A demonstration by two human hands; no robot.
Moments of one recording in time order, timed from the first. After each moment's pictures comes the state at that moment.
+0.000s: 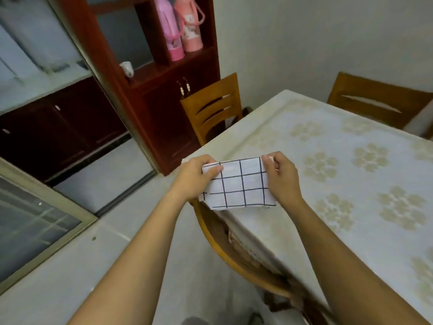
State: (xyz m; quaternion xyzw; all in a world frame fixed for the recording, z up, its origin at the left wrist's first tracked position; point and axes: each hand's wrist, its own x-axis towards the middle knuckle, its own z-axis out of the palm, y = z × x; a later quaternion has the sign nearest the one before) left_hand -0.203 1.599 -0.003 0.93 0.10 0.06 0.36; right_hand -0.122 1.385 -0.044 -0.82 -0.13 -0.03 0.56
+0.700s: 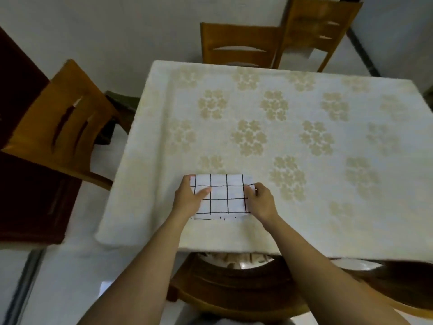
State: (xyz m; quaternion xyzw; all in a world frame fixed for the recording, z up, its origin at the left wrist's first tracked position) left_hand 0.033 1.610 -0.196 0.83 0.02 -0.23 0.51; right_hand -0.054 1.417 -0.185 -0.80 0.36 0.04 0.48
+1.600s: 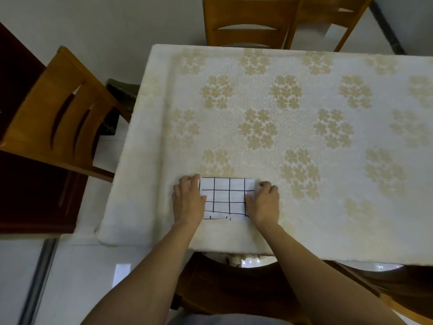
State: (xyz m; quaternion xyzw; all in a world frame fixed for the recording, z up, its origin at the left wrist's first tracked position) left_hand 0.032 1.606 -0.241 0.97 -0.10 -0.12 0.18; right_hand -0.051 1.419 -0.251 -0.88 0.36 0.03 0.30
